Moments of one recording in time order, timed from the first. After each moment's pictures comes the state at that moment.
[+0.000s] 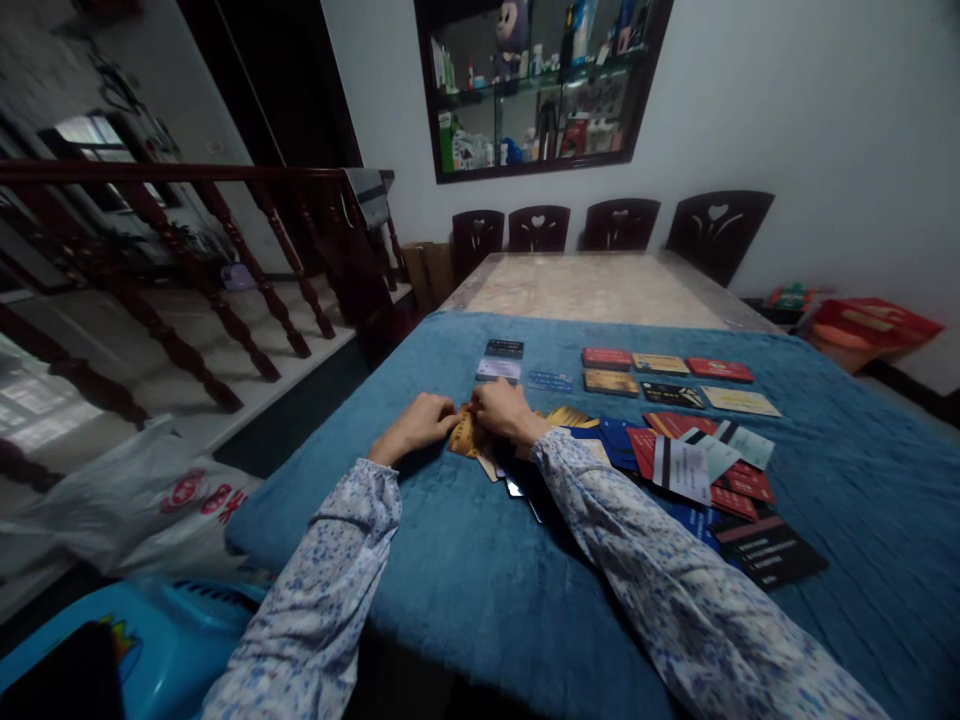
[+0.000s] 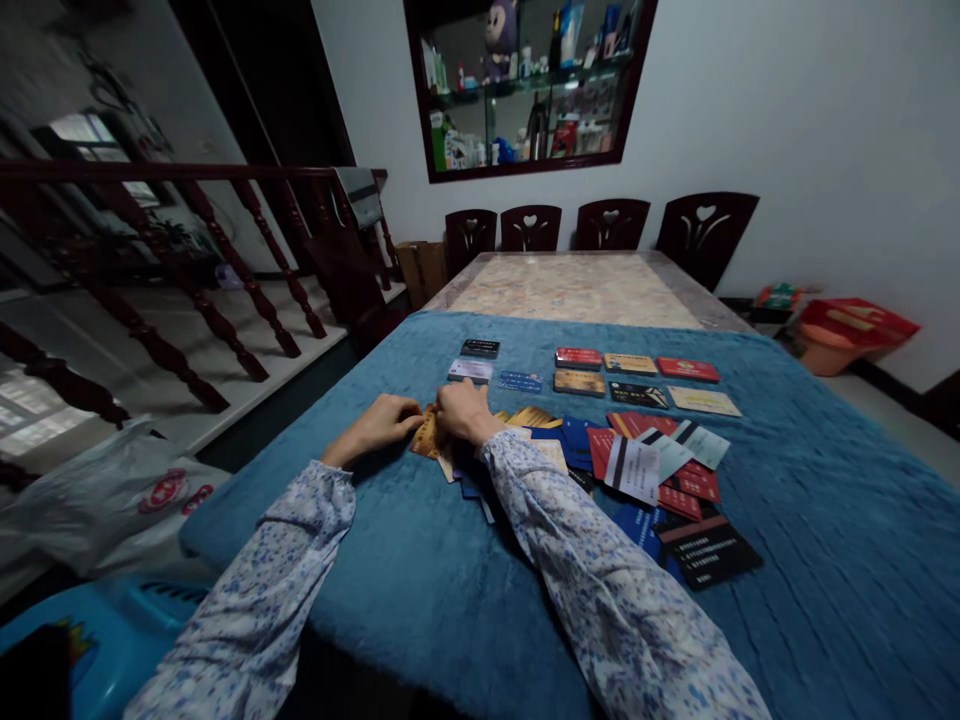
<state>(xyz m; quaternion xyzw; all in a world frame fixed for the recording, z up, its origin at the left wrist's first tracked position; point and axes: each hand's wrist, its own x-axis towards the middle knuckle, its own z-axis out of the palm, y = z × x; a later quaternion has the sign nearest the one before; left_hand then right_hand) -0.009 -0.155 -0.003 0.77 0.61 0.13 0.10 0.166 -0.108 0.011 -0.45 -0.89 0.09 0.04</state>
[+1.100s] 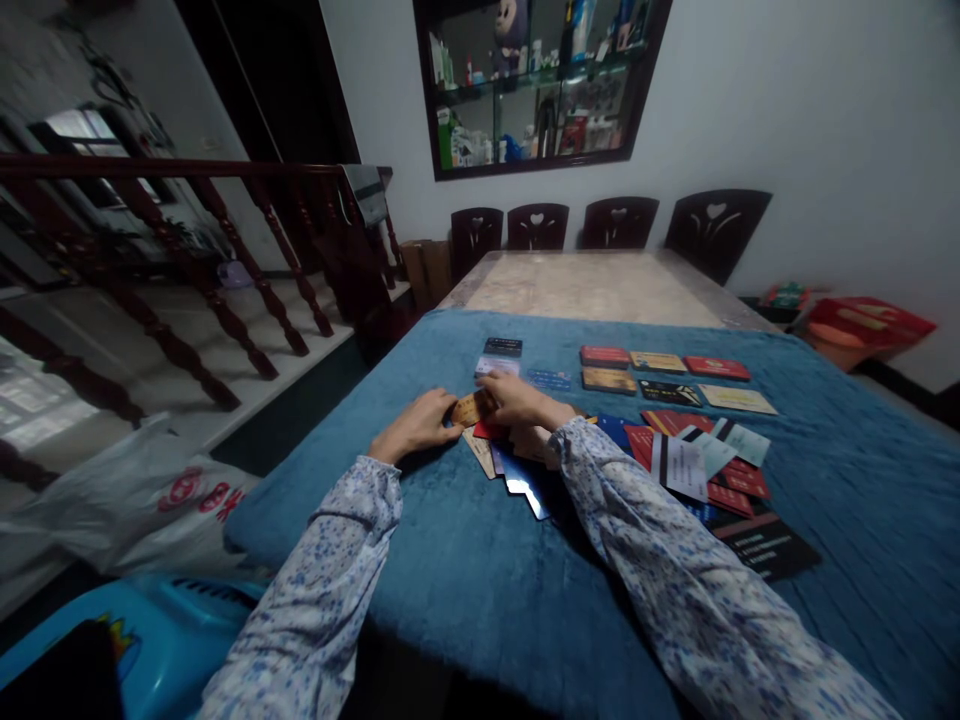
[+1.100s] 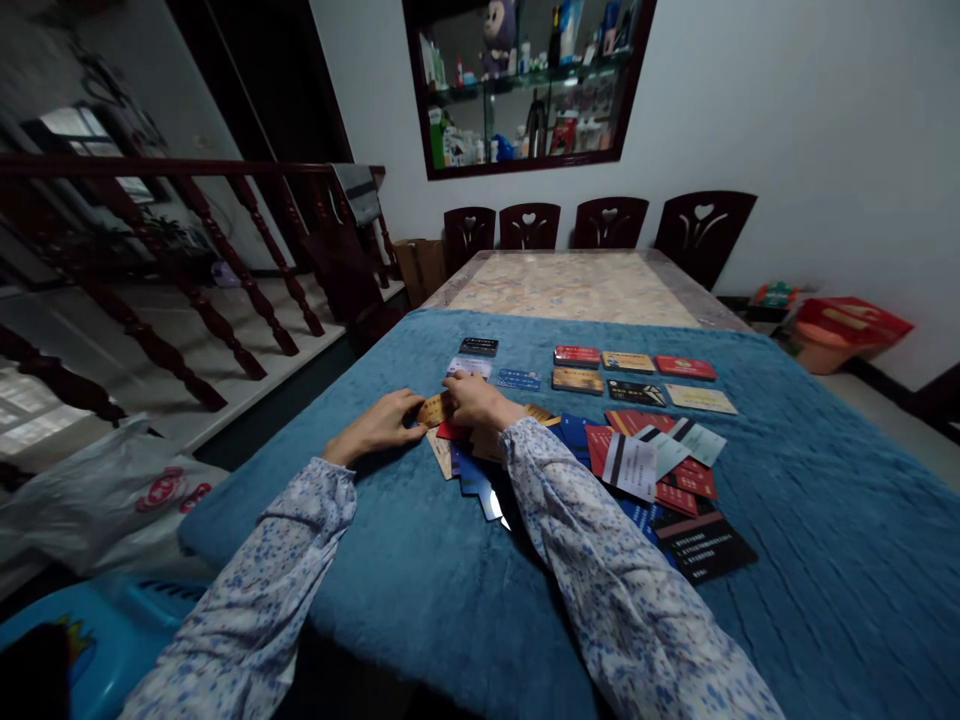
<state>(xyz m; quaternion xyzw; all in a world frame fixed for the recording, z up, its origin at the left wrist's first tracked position) -0.010 -0.157 -0.009 0.82 0.57 0.11 0.03 0.190 -0.078 0.002 -0.36 -0.93 0.08 0.07</state>
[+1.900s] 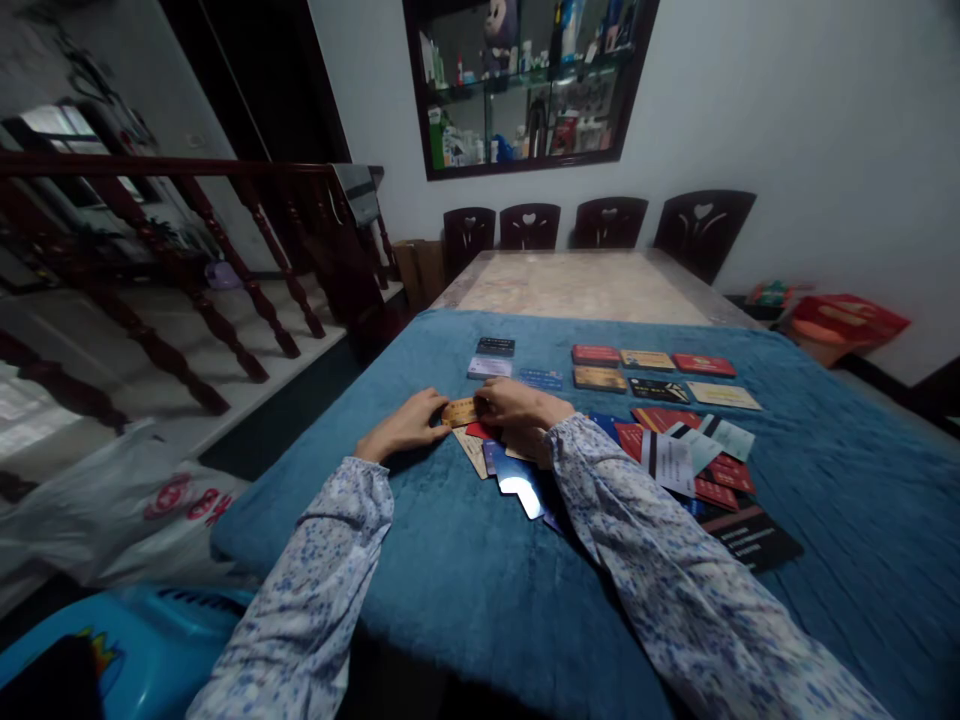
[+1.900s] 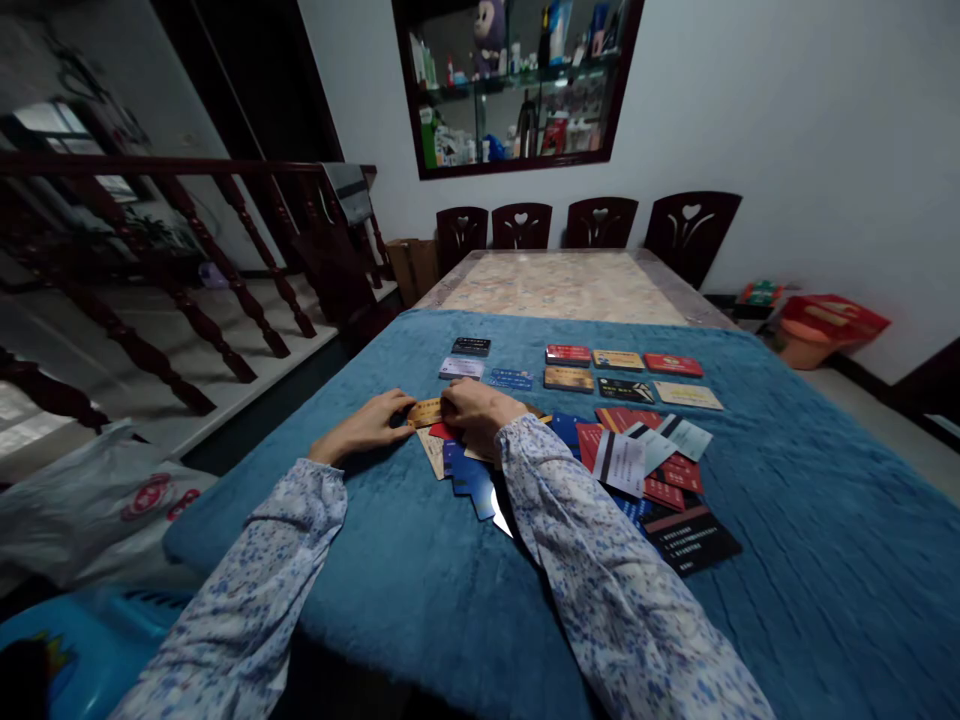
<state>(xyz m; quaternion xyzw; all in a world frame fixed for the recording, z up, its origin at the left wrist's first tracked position) -0.019 -0.157 -0.005 0.82 0.55 0.13 0.10 0.199 -0.075 0.006 -0.27 -0.96 0.05 0.00</state>
